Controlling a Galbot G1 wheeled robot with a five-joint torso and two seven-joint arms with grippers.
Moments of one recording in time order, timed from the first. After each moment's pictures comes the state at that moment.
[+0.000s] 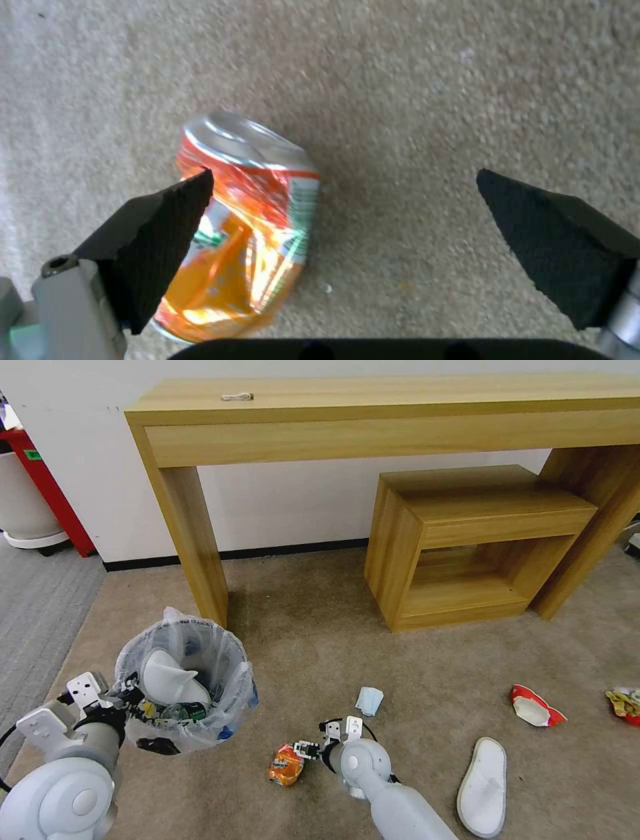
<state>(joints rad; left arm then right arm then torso) 1.49 -1.35 -0.86 -2.32 -0.86 0.65 -0.52 -1.05 1.44 -0.03 1.42 0.96 -0.66 0.45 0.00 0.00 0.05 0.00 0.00</state>
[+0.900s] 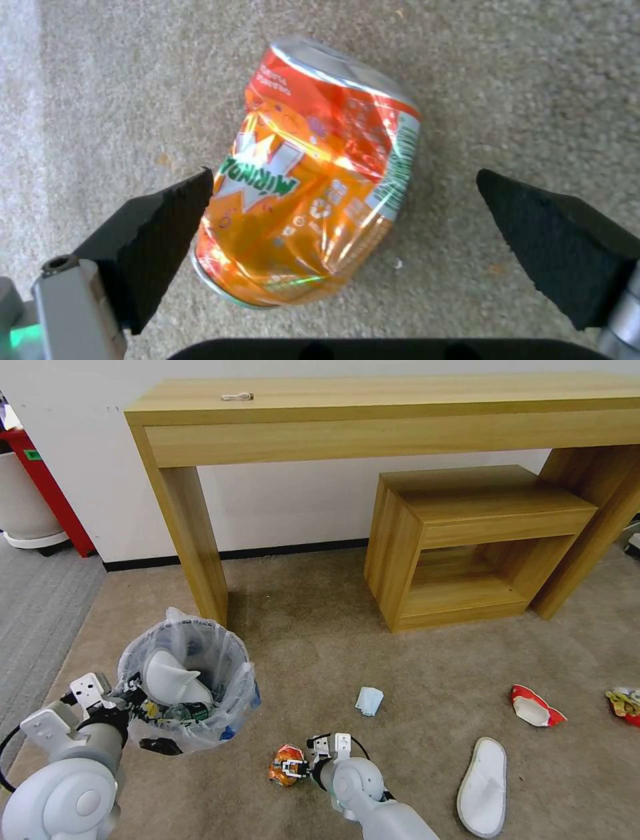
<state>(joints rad) 1.49 -1.36 -0.85 -2.32 -0.84 0.64 -0.51 -1.09 1.47 -0.06 1.39 0.80 -0.63 0.28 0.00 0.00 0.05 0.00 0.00</state>
